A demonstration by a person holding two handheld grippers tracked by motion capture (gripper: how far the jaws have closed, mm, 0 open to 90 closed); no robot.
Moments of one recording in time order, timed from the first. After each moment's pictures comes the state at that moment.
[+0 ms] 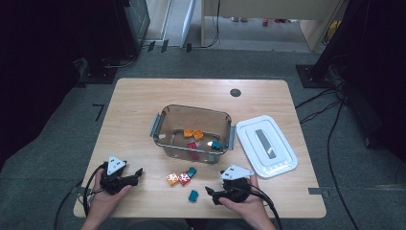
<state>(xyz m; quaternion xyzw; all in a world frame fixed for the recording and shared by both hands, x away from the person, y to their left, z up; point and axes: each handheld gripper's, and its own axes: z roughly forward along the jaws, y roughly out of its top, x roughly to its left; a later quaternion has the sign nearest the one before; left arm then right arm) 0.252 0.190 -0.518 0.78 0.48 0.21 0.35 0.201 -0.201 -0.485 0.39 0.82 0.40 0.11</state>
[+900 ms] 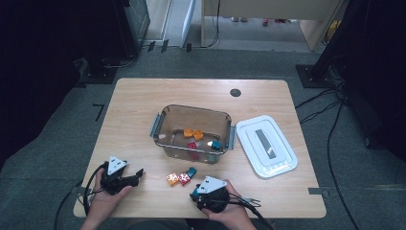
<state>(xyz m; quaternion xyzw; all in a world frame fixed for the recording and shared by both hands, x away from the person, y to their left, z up) 0.252 0.189 -0.518 0.78 0.48 0.21 0.35 0.190 -0.148 -0.512 0.31 0.87 0.38 0.11</state>
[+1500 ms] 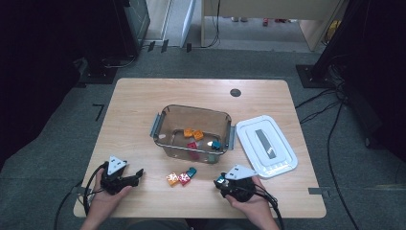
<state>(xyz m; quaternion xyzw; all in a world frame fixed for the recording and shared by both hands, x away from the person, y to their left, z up) 0.252 0.189 -0.518 0.78 0.48 0.21 0.35 0.205 -0.218 -0.492 0.39 0.83 0.39 0.13</state>
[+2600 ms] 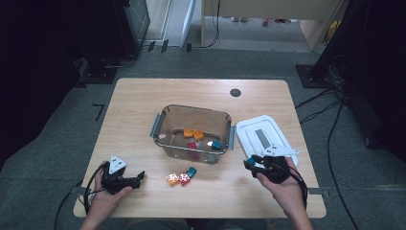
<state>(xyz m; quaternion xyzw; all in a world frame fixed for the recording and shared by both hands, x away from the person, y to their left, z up) 0.253 0.188 -0.519 0.79 0.48 0.21 0.34 0.229 -0.300 -0.433 0.47 0.78 0.39 0.14</state>
